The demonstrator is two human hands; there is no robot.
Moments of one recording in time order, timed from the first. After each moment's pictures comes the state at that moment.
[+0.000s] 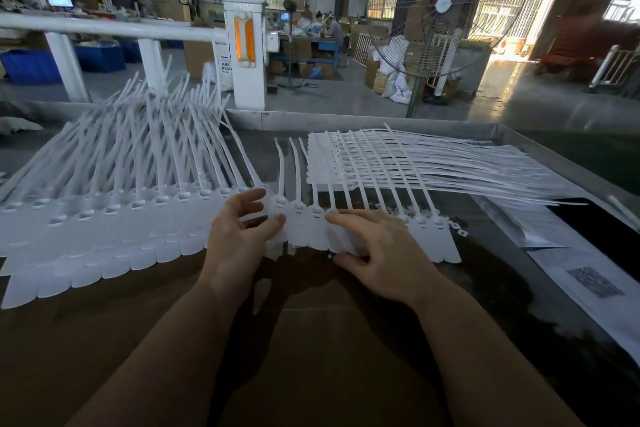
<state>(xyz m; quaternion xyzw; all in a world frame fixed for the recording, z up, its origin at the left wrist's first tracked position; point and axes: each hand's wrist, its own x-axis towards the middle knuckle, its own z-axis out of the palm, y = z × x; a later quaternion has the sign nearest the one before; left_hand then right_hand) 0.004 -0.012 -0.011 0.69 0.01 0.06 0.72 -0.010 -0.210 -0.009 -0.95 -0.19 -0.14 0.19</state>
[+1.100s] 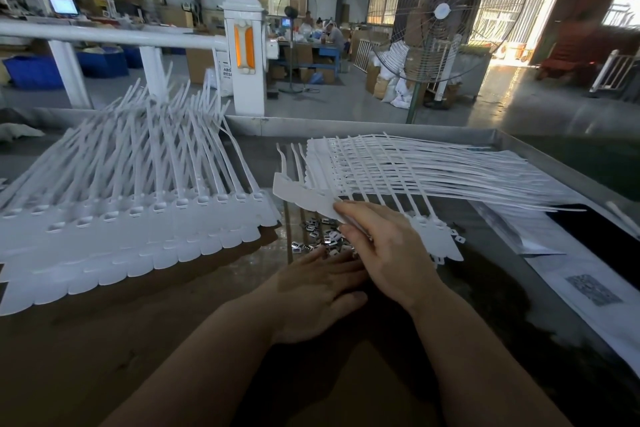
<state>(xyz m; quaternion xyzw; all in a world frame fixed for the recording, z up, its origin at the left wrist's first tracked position) -0.008 -0.054 -0.019 0.89 -0.43 -0.06 0.10 -0.012 -0.207 -0.006 -0.90 -0.19 -0.27 0.28</state>
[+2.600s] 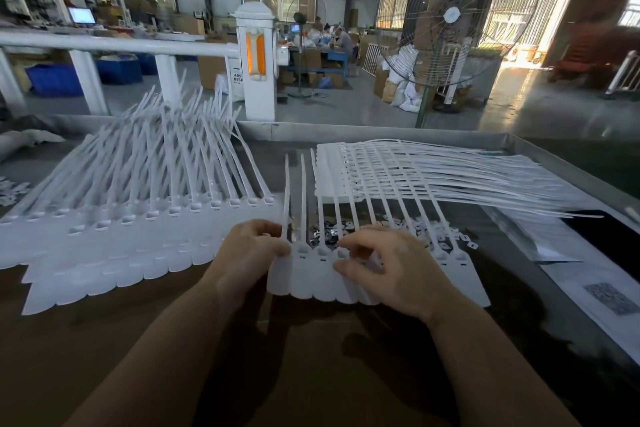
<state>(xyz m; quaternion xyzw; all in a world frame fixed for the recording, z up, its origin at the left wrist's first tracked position) 0.009 -0.005 0.001 0.79 0.04 -0.02 0.61 -0.015 -0.208 -0.002 -0.93 -0.23 -0.16 0.25</state>
